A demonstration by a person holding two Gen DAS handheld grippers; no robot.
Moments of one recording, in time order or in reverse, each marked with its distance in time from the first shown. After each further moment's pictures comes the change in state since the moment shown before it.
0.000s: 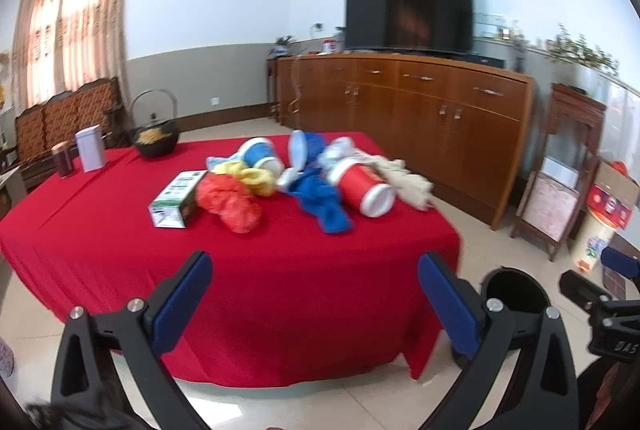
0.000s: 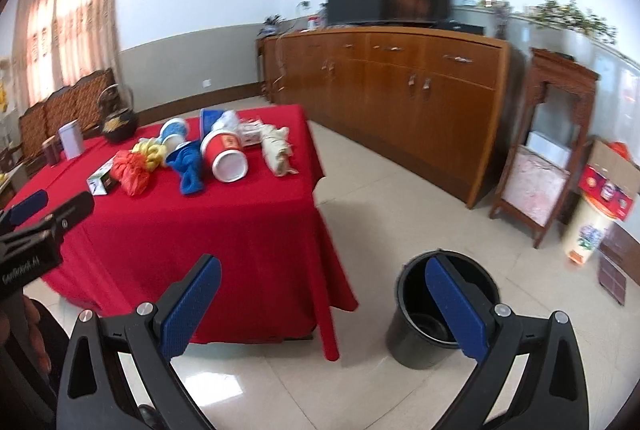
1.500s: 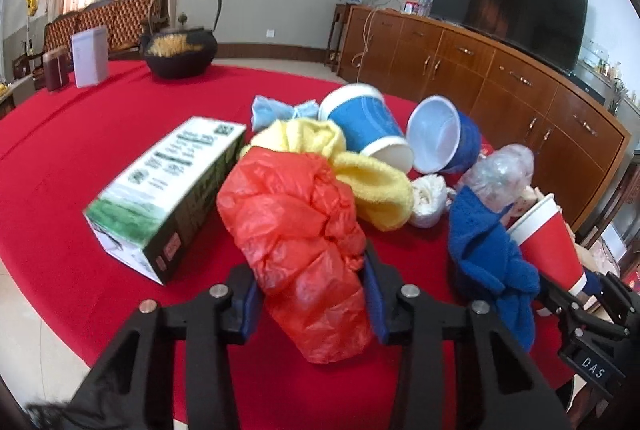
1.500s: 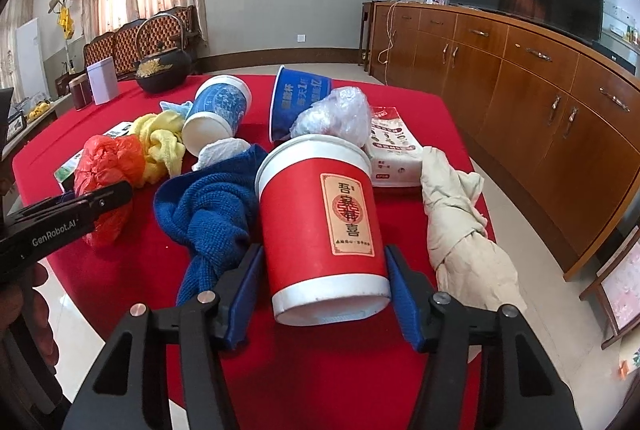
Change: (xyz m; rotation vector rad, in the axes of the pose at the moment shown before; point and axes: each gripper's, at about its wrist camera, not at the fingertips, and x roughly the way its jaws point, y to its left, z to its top) left arm 0.192 0.093 0.030 -0.251 0.171 0.090; right arm 0.266 0.129 0.094 -0.253 0.115 0.268
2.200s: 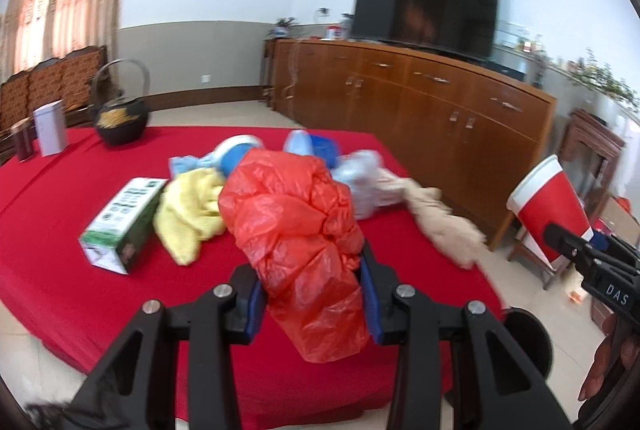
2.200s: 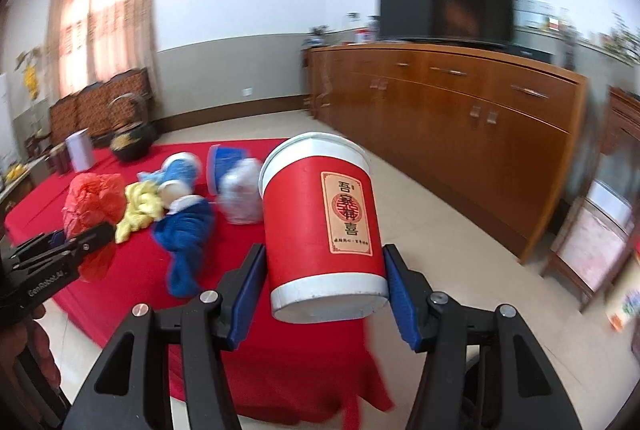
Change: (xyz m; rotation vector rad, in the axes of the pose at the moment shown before) left arm -0.092 -0.079 -0.019 0.183 -0.109 -0.192; right arm -0.146 -0.069 -0.036 0.172 -0.172 -0.173
